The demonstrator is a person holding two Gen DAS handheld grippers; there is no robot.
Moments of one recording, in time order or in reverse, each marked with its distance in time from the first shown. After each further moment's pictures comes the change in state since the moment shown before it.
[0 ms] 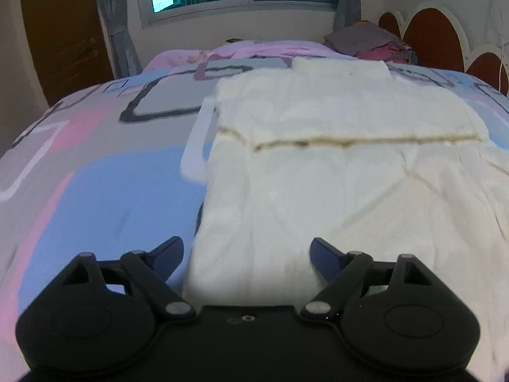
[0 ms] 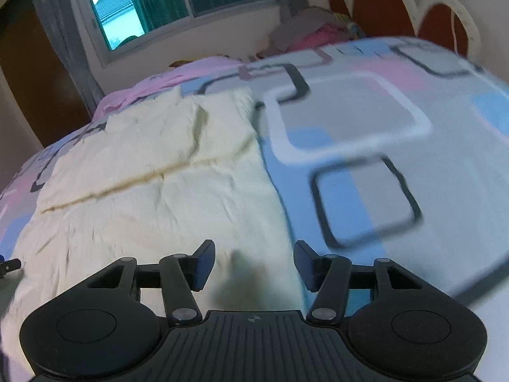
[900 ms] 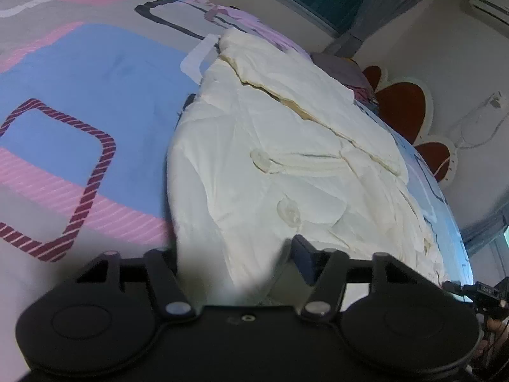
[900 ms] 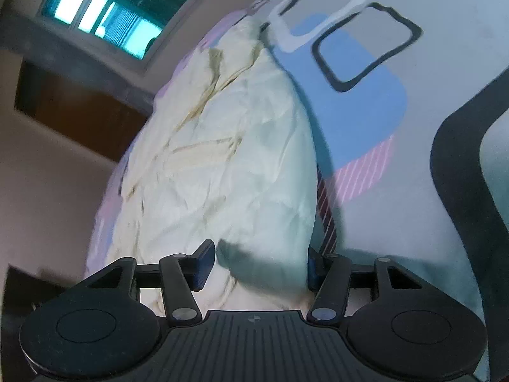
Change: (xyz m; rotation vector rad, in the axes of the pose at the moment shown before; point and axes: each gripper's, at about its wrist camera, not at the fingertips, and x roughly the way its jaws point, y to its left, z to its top) left arm -0.027 0.044 -0.074 -0.450 0.076 -0.408; right arm -0.008 -0.053 -0.057 0.325 0.187 0.395
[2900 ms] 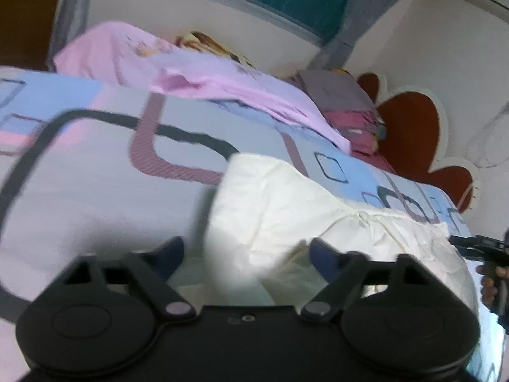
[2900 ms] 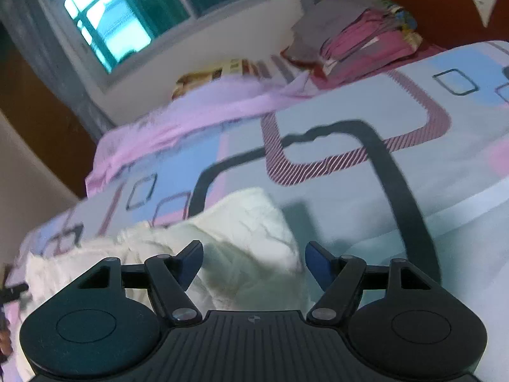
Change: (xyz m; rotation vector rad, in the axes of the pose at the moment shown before) left arm 0.228 -0.003 0.341 0.165 0.000 -0.052; right arm 0.254 0.081 0.381 -0.281 -0.096 -0.241
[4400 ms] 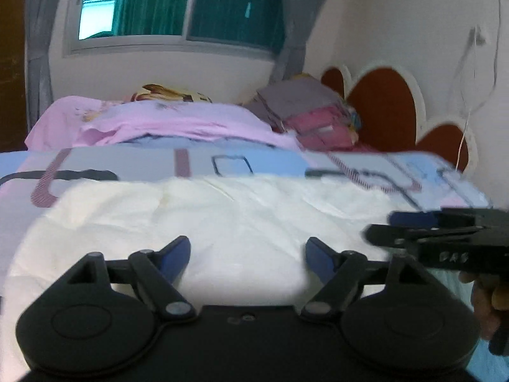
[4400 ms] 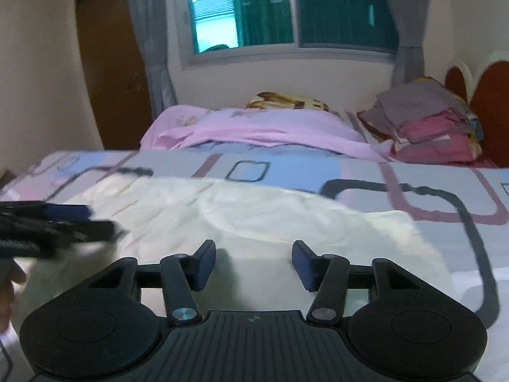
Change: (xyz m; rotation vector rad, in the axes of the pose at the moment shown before) left arm 0.013 -0.211 -0.076 0.284 -0.151 0.145; right arm 0.005 0.163 -0.094 -0.445 -0.168 -0.021
